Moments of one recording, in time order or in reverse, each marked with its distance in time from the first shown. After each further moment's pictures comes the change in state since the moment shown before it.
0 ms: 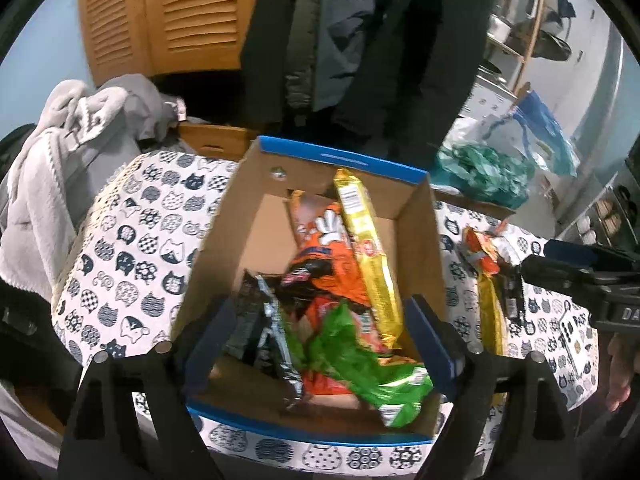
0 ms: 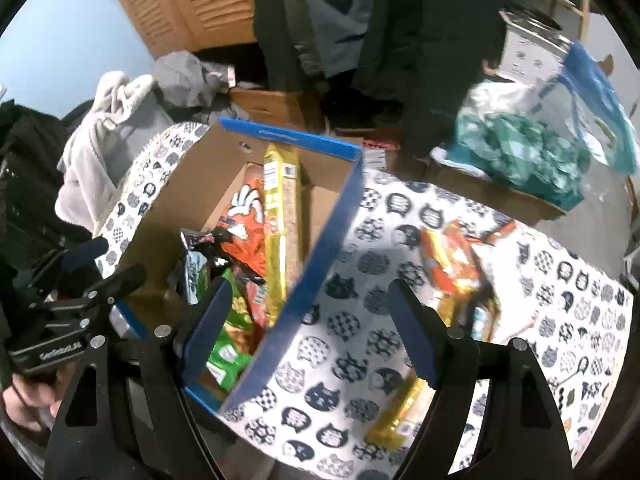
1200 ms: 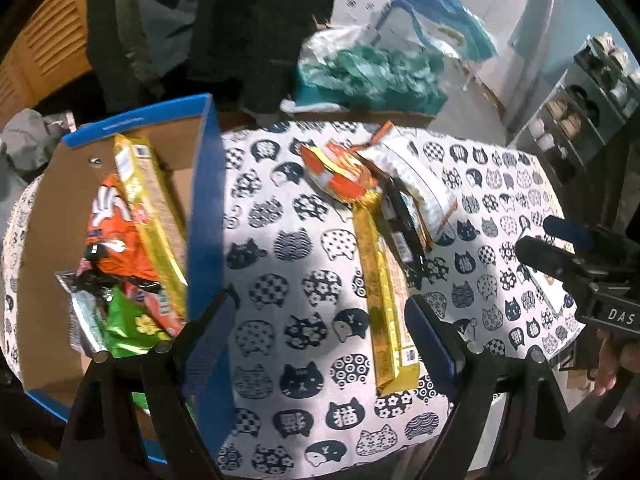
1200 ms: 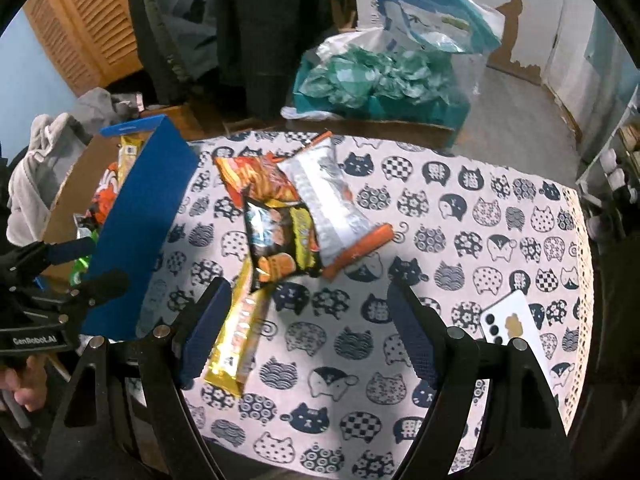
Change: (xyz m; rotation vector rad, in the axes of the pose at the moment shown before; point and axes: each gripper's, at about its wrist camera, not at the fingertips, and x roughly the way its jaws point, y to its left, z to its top) left arm 0.065 -0.186 -0.034 0.247 0.203 -0.128; right arm -0.031 -0.164 -0.109 0.199 -0.021 -0.150
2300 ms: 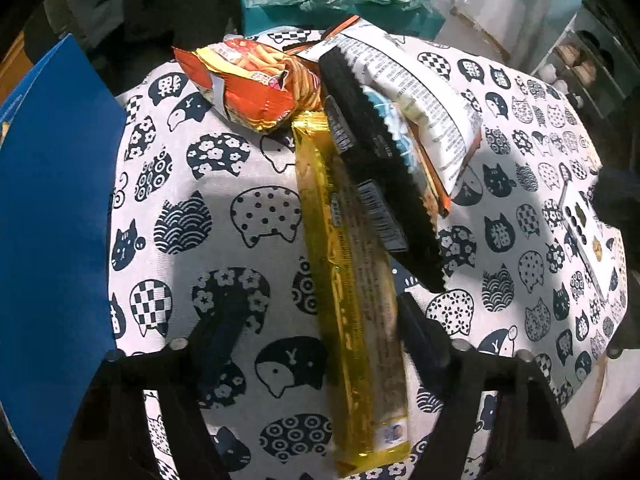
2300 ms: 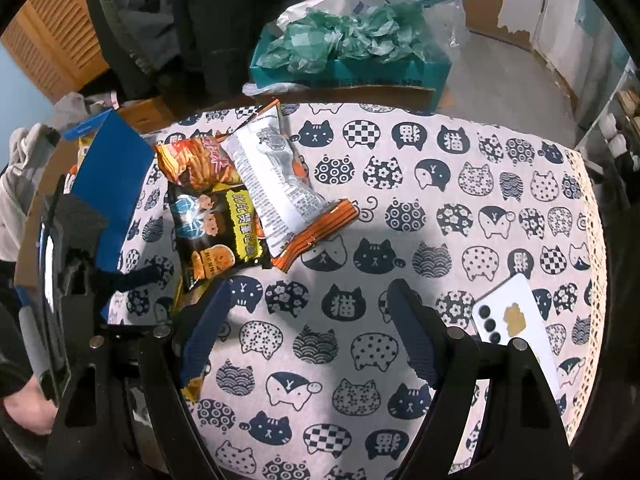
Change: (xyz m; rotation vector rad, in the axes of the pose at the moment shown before) left arm 0.122 -0.053 -0.009 0.080 0.141 0.025; right arm 0.045 -0.045 0.002 0.080 0.075 0.005
